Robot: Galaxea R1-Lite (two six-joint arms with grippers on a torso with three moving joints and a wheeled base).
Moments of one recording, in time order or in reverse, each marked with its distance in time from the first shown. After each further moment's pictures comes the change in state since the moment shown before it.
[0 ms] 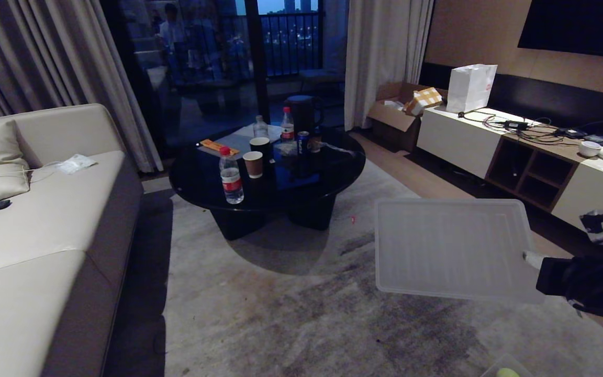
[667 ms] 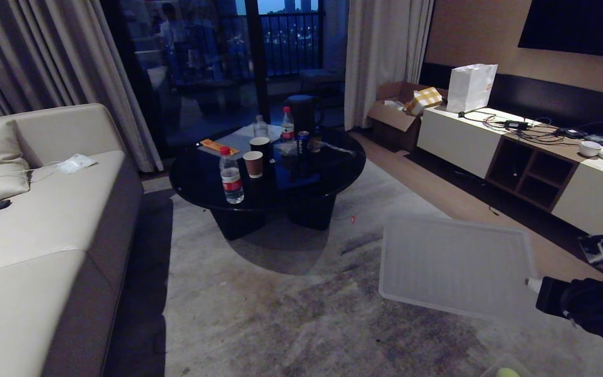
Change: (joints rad) left arm 0.000 0.000 0.000 0.000 0.000 0.000; right arm -0.038 0.082 0.062 0.003 -0.030 0.122
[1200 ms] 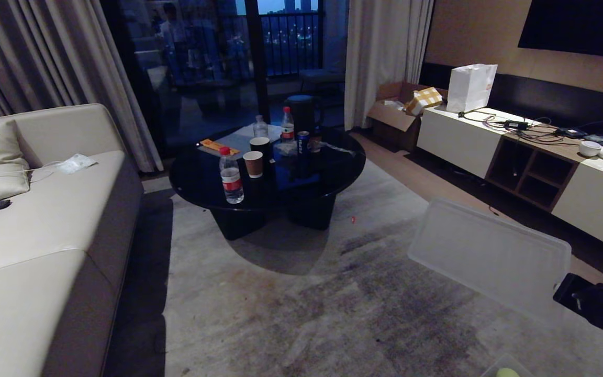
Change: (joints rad) left arm 0.000 0.000 0.000 0.000 0.000 0.000; right arm -0.123 0.086 -0.033 -0.002 -0.116 0.204
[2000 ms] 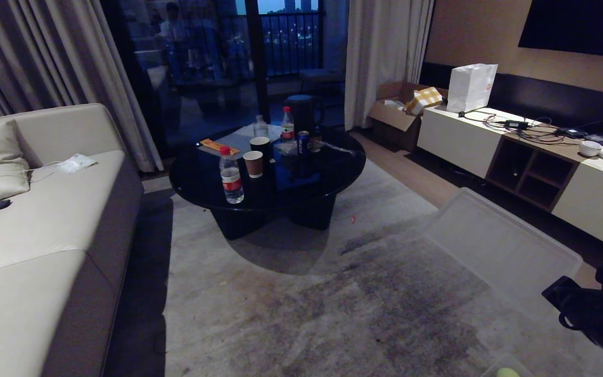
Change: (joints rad) left arm 0.000 0.000 0.000 0.000 -0.001 0.000; right arm 0.035 0.286 0.069 -0.412 -0.156 0.236
